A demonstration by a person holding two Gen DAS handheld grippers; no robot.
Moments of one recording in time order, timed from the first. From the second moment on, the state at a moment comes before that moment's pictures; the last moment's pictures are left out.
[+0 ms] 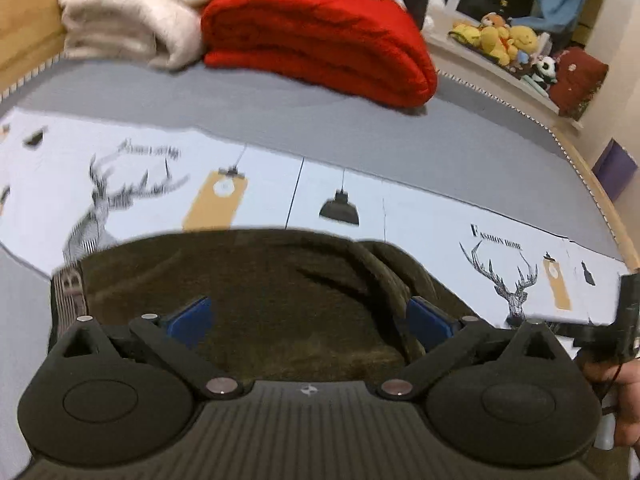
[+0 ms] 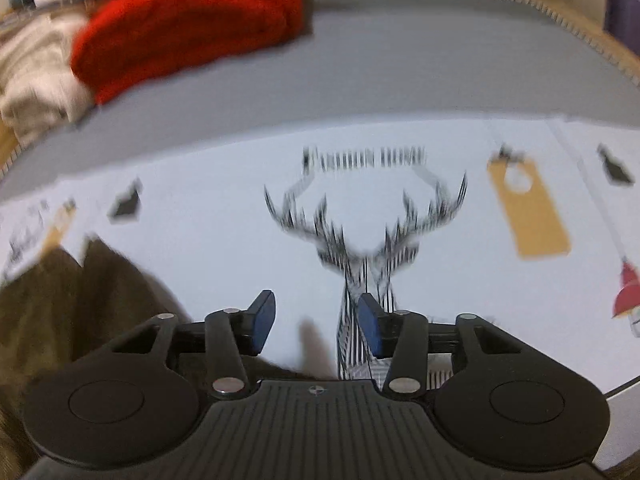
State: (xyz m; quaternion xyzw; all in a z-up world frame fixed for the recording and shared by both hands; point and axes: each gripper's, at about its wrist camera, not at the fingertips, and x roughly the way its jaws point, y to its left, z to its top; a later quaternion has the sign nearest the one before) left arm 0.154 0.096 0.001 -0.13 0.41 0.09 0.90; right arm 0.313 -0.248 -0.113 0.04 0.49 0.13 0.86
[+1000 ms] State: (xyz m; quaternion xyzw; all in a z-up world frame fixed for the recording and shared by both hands) left arm 0.162 0.067 -0.011 -0.10 0.45 0.03 0.89; right arm 0.262 -0.179 -0.108 -0.07 0.51 0.37 0.77
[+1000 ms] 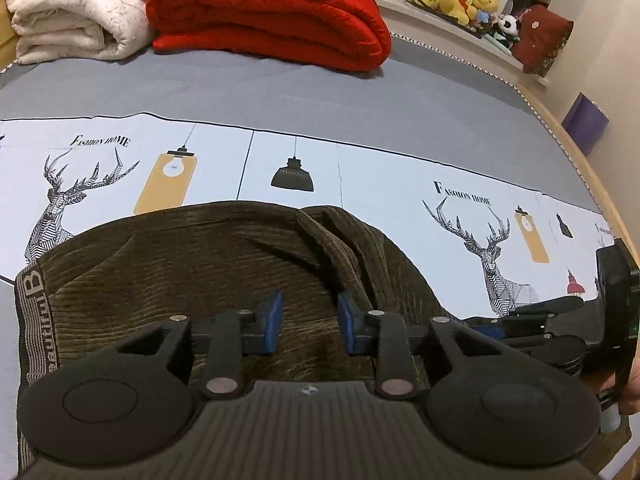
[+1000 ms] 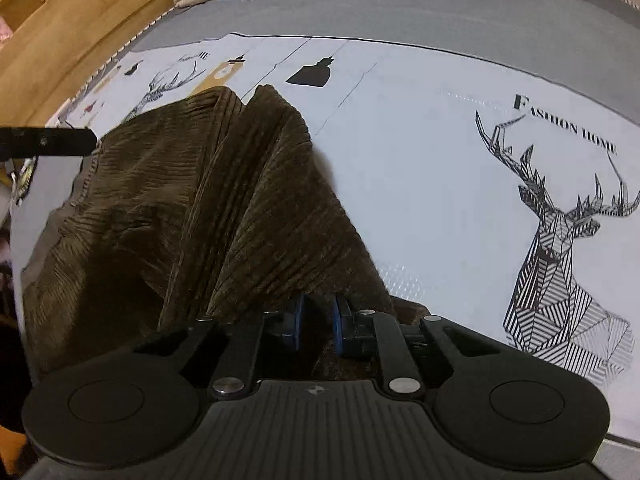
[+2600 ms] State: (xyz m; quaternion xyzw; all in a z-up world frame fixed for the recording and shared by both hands) left arm 0.171 0.081 -0.022 -0.11 0.47 0.05 0.87; right arm 0.285 -0.186 -0.121 -0.05 0.50 0.27 0.82
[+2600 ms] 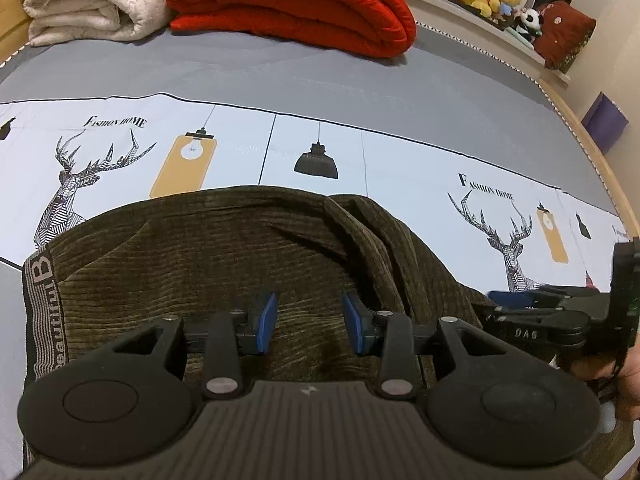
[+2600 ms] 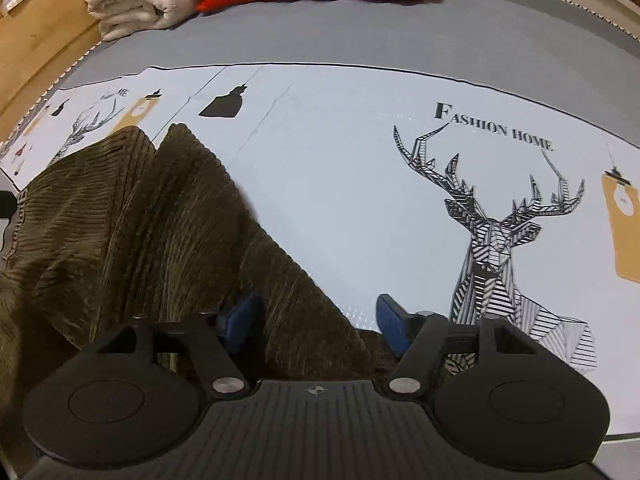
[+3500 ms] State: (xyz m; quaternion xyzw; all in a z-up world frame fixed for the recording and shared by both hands) left arm 0.171 0.092 -0.015 -0.13 0.47 0.06 0.87; right arm 0.298 -0.367 -0.067 0.28 0.40 -0.16 0.86
